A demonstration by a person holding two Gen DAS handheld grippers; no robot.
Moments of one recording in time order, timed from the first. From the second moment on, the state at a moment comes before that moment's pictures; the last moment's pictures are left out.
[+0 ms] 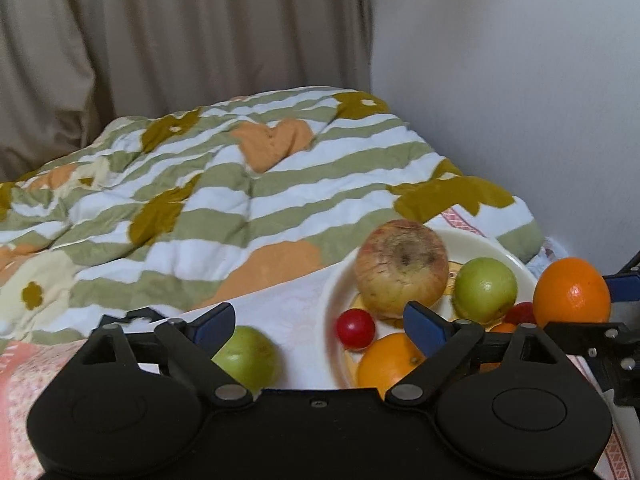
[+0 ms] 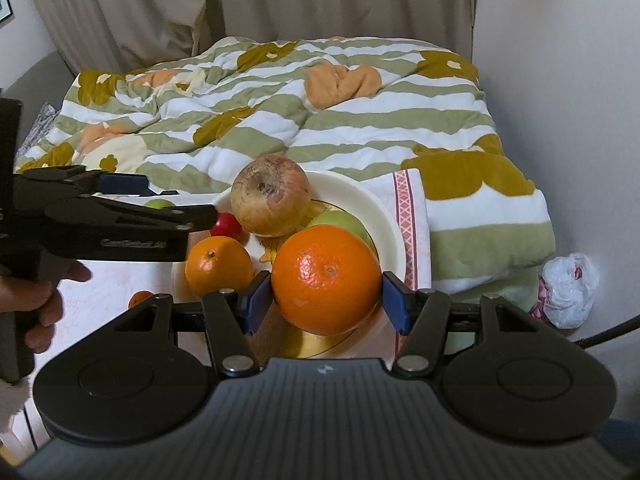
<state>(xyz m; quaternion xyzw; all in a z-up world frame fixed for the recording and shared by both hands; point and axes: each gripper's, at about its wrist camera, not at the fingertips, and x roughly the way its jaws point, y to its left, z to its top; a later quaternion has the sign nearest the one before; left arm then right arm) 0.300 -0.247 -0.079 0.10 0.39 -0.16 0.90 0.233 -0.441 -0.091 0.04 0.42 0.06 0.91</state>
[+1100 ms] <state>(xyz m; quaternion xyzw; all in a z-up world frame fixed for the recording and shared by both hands) 0.221 -0.183 -0.058 0.04 0.39 -0.08 0.92 0.234 -0.404 -0.089 0.01 0.36 0.11 0.92</state>
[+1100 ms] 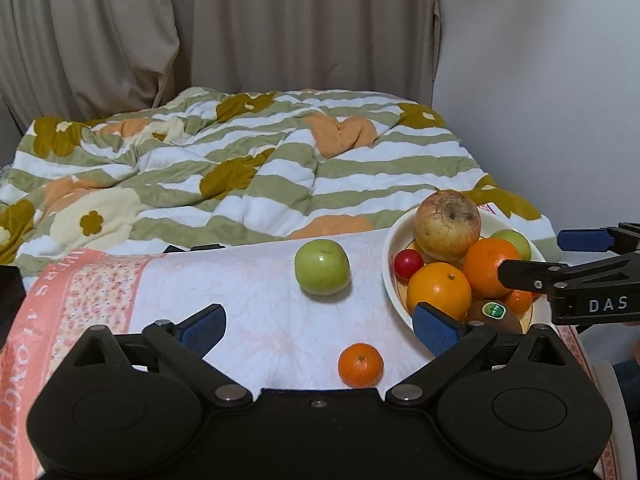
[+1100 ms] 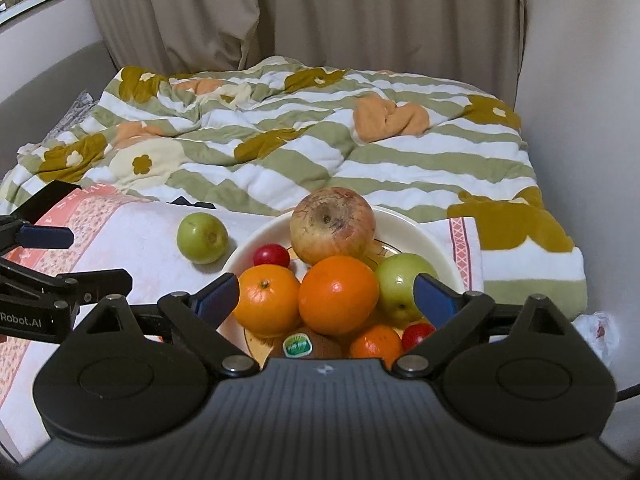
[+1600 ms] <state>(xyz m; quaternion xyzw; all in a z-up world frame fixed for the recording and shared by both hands) 0.155 -0.155 -0.015 0.03 0.34 -0.01 0.94 0.168 -0.396 -0.048 -0.02 0.35 0.11 0.93</state>
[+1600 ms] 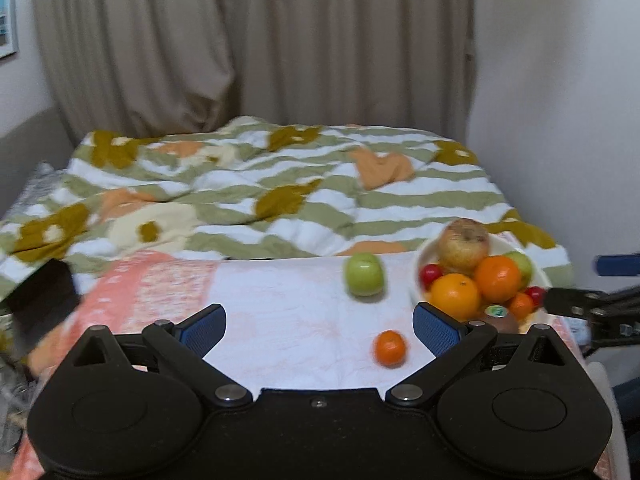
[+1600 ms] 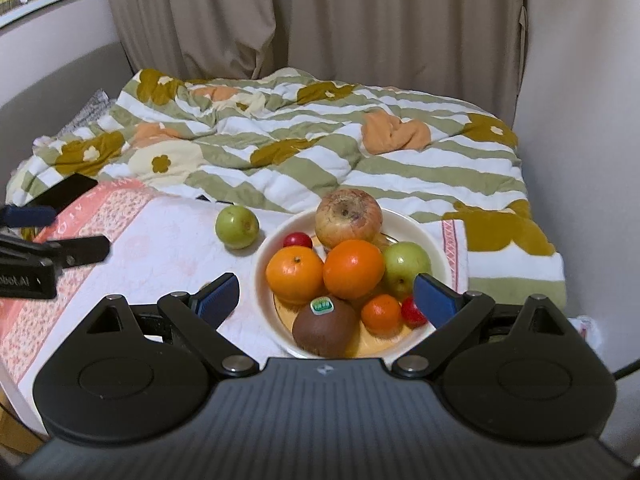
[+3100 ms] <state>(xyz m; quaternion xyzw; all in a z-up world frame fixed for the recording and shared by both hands) 0.368 -0.129 -0.123 -0.05 0.50 -0.28 0.82 0.206 -0.233 -0.142 0.04 0.44 -0.02 0.90</state>
